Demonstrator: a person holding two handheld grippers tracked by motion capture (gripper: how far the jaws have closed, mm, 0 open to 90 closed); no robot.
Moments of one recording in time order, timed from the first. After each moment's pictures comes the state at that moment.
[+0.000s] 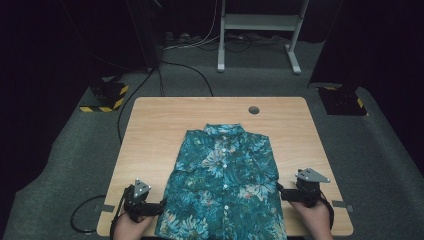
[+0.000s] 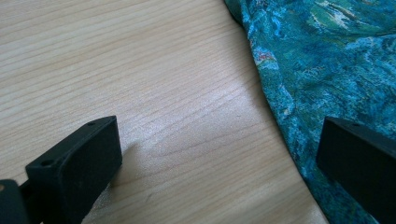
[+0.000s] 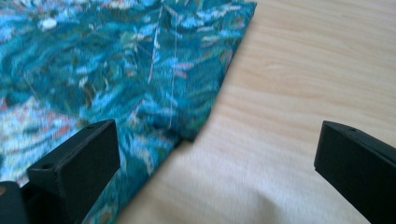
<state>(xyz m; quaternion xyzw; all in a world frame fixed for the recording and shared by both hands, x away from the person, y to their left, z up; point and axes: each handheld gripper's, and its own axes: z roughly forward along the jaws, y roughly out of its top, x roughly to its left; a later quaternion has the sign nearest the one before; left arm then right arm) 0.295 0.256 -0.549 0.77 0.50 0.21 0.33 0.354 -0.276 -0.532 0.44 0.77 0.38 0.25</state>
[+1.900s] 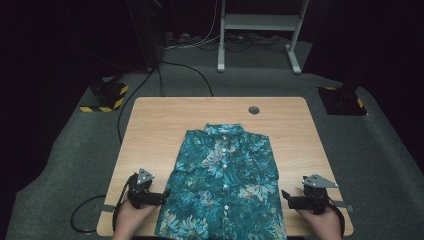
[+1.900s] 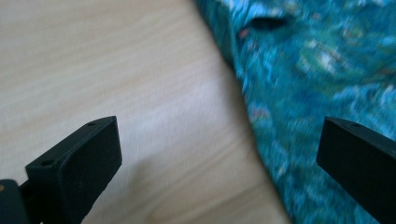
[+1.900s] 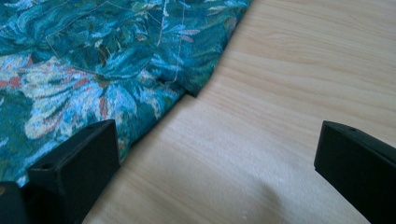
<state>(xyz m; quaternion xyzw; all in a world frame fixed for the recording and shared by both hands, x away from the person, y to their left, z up) 0.330 0.248 -0.526 0.78 0.48 0.18 0.34 0.340 -0.291 -0.527 0.43 0.79 0.37 0.22</state>
